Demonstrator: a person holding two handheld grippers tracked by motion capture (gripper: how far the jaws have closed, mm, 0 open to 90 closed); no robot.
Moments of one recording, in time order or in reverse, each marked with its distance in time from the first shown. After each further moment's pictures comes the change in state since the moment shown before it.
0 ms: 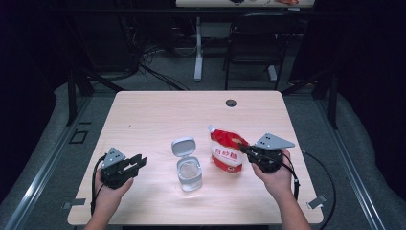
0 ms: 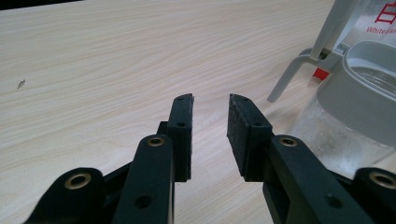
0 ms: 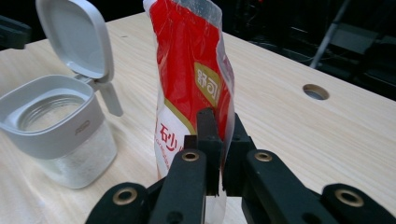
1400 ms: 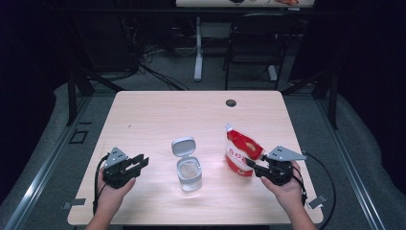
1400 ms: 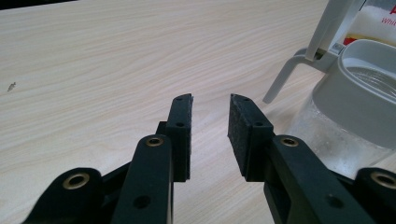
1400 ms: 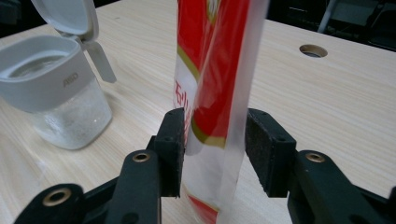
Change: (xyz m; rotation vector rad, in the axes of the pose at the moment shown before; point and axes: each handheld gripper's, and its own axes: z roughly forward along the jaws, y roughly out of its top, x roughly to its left) left arm -0.004 0.001 0.004 0.002 -0.008 0.012; right arm -0.012 -0.050 -0.013 0.026 0.009 0.084
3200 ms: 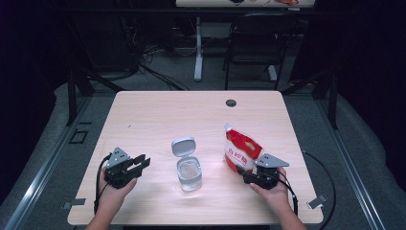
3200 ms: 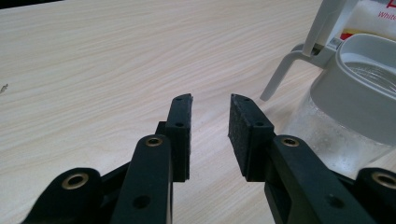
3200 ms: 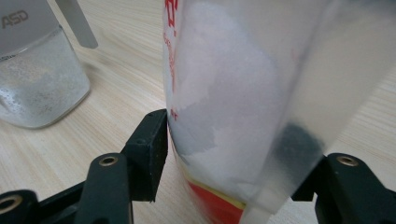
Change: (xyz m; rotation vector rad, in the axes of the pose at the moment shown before) left arm -0.001 -0.001 0.004 0.010 -0.010 0.015; right arm 0.002 -0.044 0.048 0.011 0.002 0.001
